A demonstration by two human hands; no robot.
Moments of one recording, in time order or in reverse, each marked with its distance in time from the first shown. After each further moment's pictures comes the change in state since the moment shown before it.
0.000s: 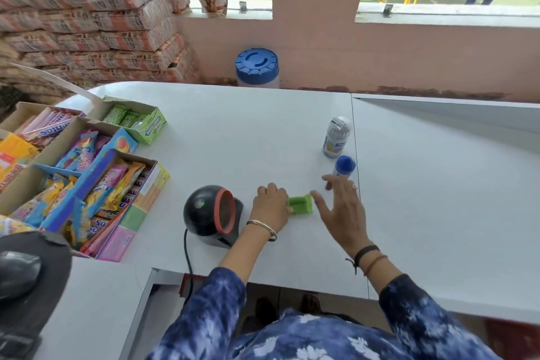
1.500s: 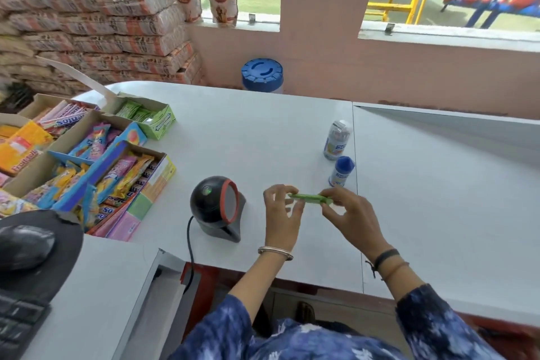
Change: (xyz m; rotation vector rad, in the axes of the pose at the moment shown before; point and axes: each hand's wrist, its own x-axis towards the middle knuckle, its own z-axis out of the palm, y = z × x) left_hand -0.058 0.036 0.008 -0.997 0.469 -0.057; right_hand -0.009 -0.002 -0.044 0.172 -0.271 -0.055
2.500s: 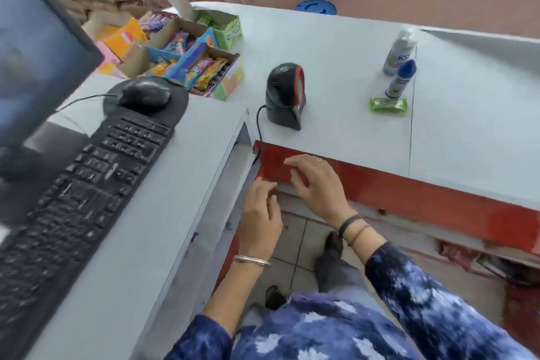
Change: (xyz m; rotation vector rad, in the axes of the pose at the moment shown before) left_hand -0.236 -0.057 -0.153 0.436 0.208 0.139; right_hand -0.157 -0.145 0.098 0.046 -0.109 -0.280
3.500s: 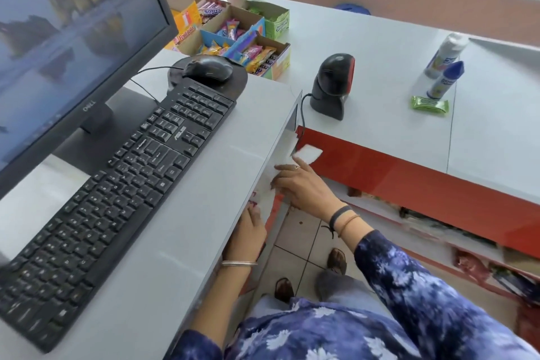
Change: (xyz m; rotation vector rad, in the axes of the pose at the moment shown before) left_hand -0.069 -0.066 -0.090 0.514 -0.221 -0.329; right_hand -0.010 -0.075 0.072 -0.096 -0.468 -0.300
